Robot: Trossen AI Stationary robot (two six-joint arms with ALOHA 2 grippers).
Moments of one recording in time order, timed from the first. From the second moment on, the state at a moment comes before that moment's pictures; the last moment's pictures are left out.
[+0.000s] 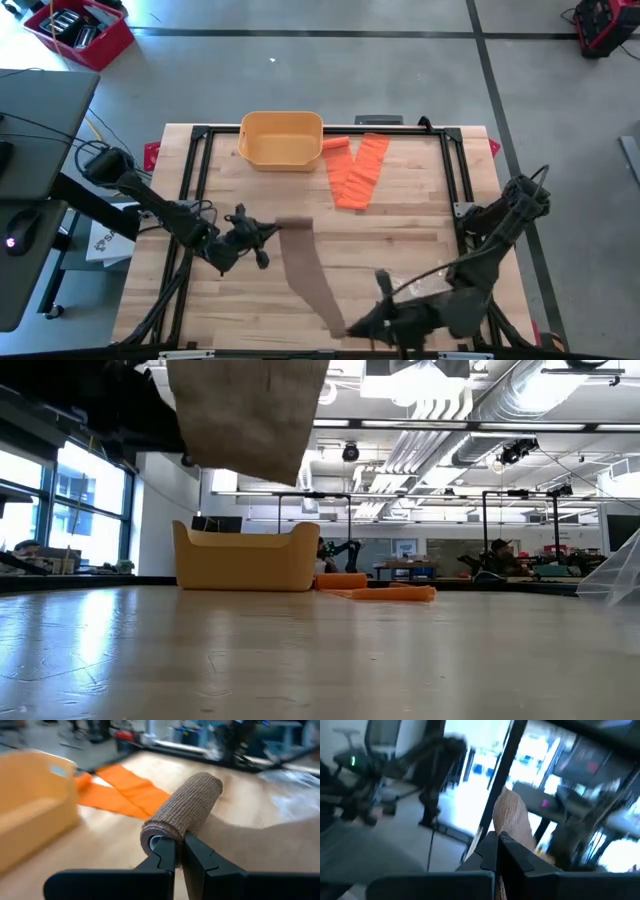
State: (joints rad) left arm -0.62 1.27 0.52 0.20 -1.00 -0.55; right arm 0.82 1.64 1.56 0.06 0.59 -0.27
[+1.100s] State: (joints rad) left arm -0.75 1.49 0.52 0.69 -0.40 -0.47; right arm 0.18 1.40 1.56 -0.51 0.71 -0.05
